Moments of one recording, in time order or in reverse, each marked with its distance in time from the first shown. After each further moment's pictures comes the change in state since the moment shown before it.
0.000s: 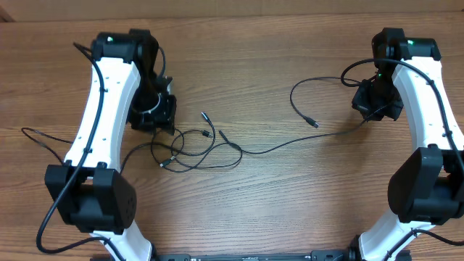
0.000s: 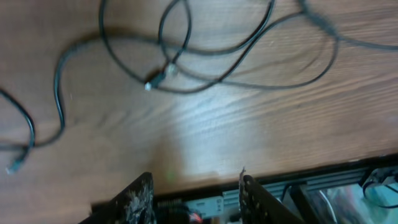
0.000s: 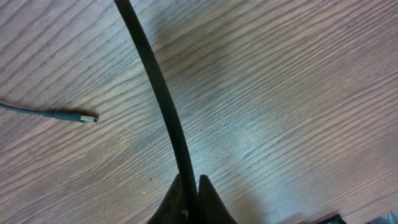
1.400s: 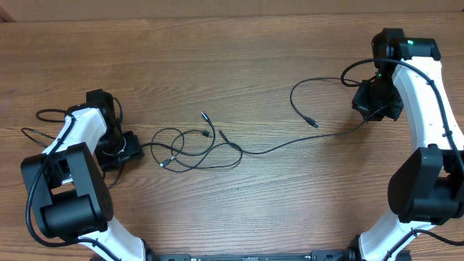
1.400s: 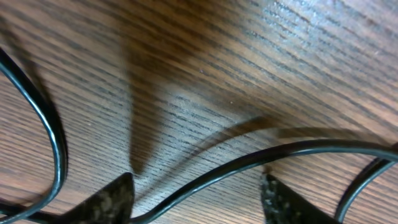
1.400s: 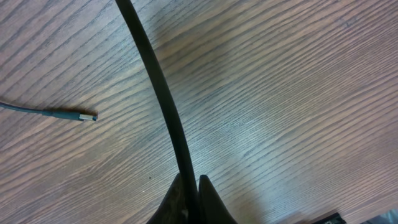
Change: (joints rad) left arm 0.358 0.005 -0.658 0.752 -0.188 -0.167; right arm 0.000 0.000 0.000 -0.004 0.000 0.000
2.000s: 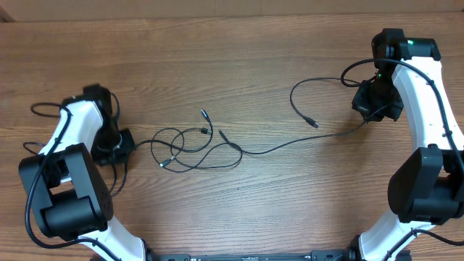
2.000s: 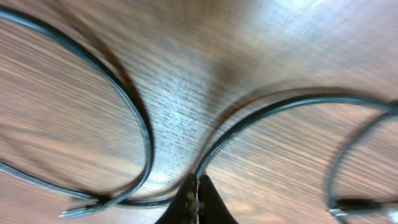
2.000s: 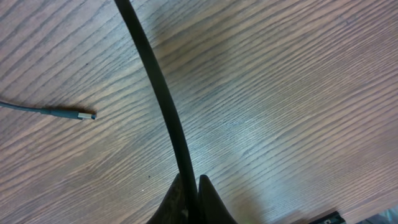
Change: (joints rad) left arm 0.003 0.005 0.143 -0.179 -0.032 0.003; right arm 0.000 0.000 0.000 -0.005 0.000 0.000
